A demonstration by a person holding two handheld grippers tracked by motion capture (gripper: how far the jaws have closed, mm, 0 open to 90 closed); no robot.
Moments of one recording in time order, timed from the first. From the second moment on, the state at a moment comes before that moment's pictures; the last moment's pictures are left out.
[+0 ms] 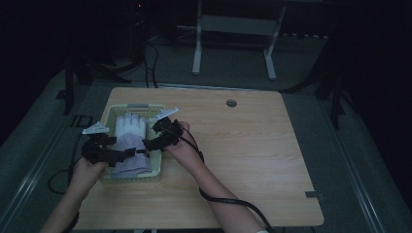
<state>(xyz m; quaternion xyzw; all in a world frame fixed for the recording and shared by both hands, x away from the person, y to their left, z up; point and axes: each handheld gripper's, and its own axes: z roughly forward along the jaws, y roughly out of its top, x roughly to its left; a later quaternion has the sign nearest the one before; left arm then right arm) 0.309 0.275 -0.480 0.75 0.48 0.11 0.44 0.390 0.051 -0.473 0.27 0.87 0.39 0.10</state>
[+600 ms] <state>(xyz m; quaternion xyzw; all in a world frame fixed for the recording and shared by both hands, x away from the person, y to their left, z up) 0.297 0.212 -0.469 0.77 0.42 0.12 0.47 0.394 -0.006 -0.473 0.27 0.87 0.39 0.11</state>
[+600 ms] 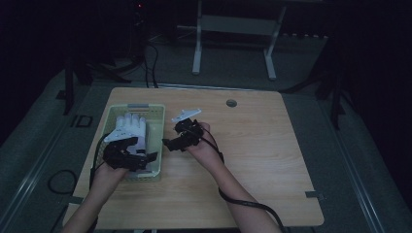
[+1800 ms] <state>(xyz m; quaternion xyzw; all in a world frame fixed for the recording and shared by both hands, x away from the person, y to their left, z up) 0.285 0.091 -0.493 0.82 0.29 0.03 0.49 0.376 -0.124 -0.507 0.31 0.86 0.38 0.12</state>
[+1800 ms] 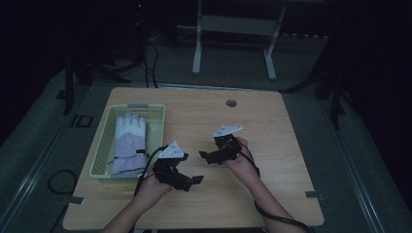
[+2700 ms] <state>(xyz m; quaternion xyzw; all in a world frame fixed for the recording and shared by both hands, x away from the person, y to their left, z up) 0.281 0.048 -0.541 0.84 0.25 -0.01 0.48 0.353 -0.174 -0.541 0.32 0.86 0.38 0.11</state>
